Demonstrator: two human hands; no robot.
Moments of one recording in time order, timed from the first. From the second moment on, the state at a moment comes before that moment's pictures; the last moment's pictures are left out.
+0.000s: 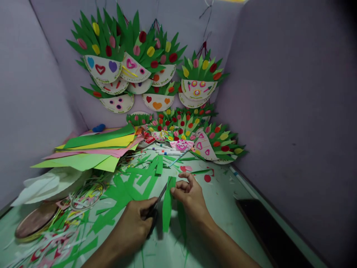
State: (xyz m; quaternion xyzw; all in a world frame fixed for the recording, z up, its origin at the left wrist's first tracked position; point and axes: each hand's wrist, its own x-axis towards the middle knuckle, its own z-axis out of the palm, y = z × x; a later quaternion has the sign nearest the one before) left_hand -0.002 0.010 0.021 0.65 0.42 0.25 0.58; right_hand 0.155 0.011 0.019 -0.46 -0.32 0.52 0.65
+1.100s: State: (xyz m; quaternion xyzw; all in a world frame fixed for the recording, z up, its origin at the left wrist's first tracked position) left_hand -0.005 0.017 0.034 0.51 0.53 0.42 0.53; right_hand 0.140 -0.008 0.010 -0.45 -0.44 0.66 0.41
